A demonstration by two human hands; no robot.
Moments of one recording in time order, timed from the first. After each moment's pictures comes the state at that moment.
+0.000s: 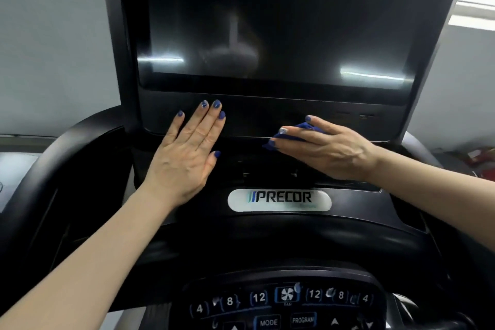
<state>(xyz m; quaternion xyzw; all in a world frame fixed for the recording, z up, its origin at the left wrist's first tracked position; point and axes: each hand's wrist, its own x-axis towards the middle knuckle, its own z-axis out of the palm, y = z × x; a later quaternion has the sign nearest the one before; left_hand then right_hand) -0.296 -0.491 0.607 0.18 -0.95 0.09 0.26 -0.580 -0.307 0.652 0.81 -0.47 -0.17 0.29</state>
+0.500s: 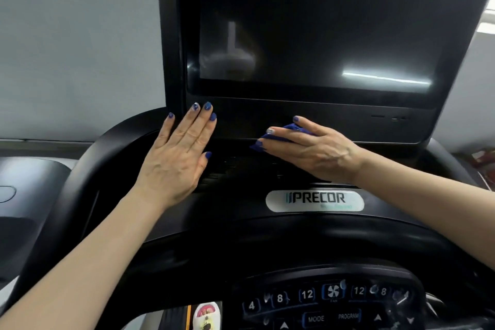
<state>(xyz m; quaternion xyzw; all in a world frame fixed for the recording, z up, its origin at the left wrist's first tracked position) -0.232 -0.542 0.609 0.17 -0.95 0.10 0.25 -0.504 -0.363 0.655 0.82 -0.51 -0.12 0.25</state>
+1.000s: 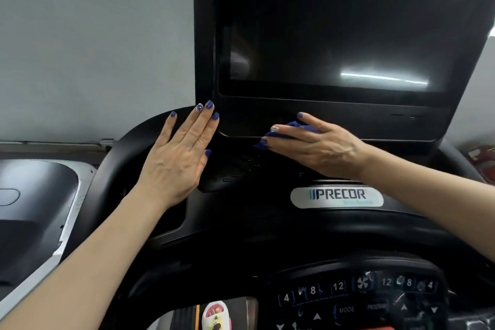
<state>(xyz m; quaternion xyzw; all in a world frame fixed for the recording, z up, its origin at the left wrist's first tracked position) -0.196 -0.572 0.608 0.17 -0.95 0.08 0.25 -0.477 -0.385 0.658 0.81 -0.48 -0.16 0.31</state>
